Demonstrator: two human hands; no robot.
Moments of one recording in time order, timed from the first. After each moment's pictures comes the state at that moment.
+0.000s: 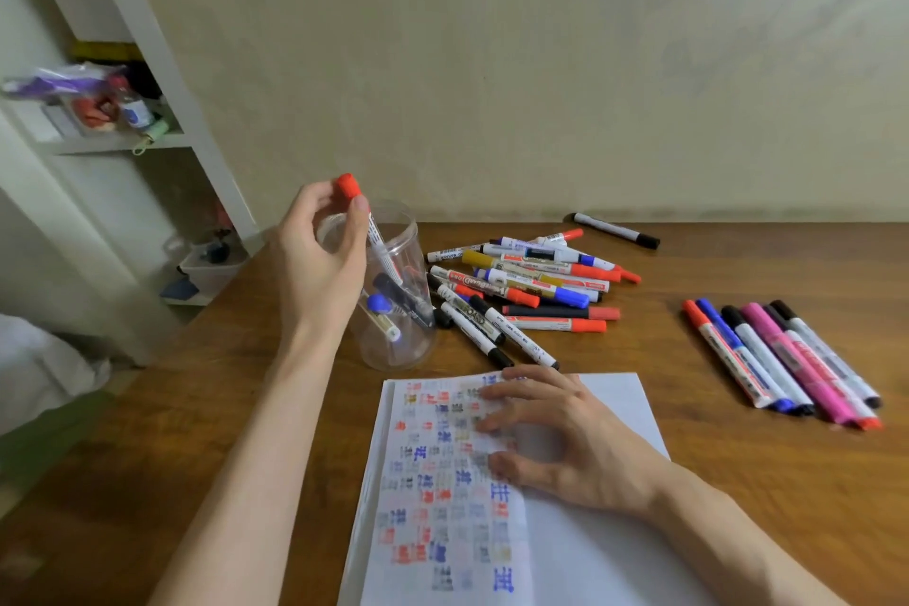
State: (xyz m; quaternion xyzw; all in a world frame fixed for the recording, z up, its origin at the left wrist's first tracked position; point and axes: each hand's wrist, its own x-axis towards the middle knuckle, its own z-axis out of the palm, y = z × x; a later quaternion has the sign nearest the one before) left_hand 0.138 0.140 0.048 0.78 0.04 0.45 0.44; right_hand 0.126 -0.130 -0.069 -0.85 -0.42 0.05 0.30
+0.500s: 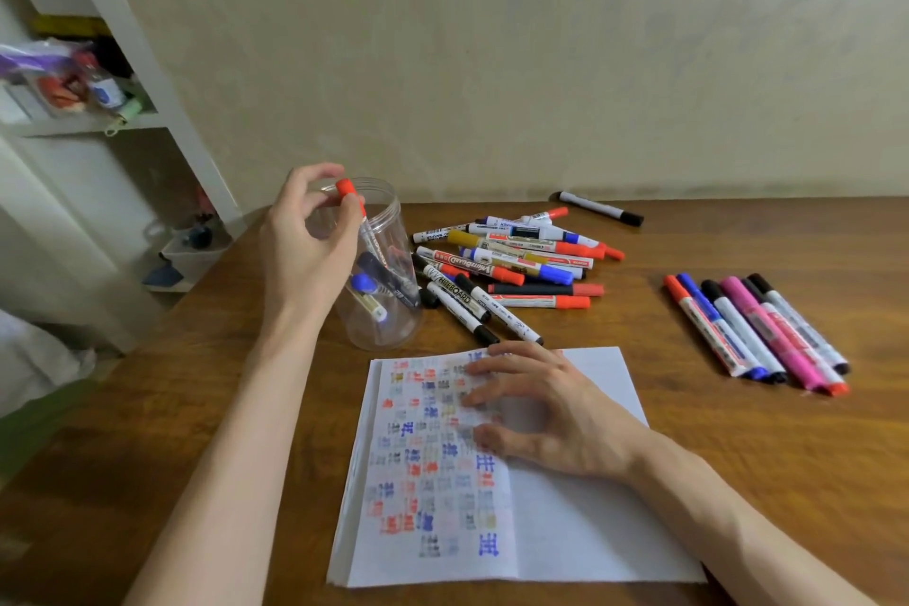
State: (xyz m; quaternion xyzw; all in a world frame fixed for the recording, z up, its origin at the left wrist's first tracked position) left_hand 0.137 0.142 0.044 0.81 0.05 0.39 0.43; right_hand 0.131 -0.130 -0.067 -0.85 -0.42 0.07 0.30
